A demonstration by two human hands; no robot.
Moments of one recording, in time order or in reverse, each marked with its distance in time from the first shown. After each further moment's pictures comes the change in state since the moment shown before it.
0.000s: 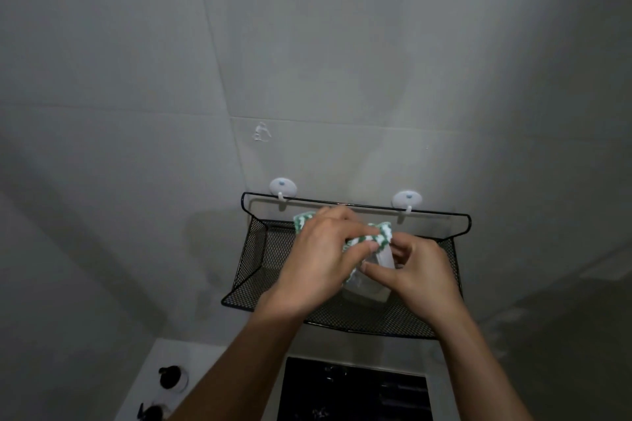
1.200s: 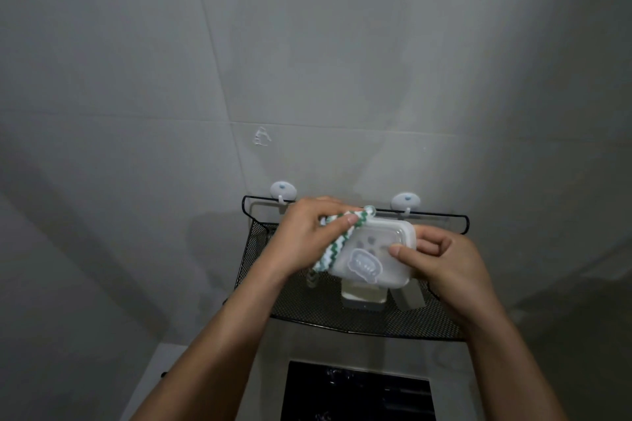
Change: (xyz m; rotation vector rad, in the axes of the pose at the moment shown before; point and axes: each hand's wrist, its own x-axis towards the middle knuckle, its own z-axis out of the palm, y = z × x) left_hand 0.023 -0.030 -0.011 -0.253 -0.040 -0.138; right_hand 0.002 0.003 -0.028 0.616 0.021 0.144
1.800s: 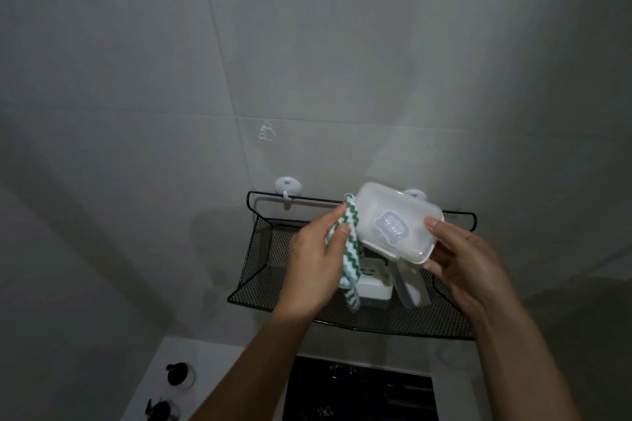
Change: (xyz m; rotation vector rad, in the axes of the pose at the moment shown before) left_hand -0.037 0.000 0.035 -0.121 0.305 -0.143; right_hand 0.010 -0.009 -0.002 0.333 0.236 0.280
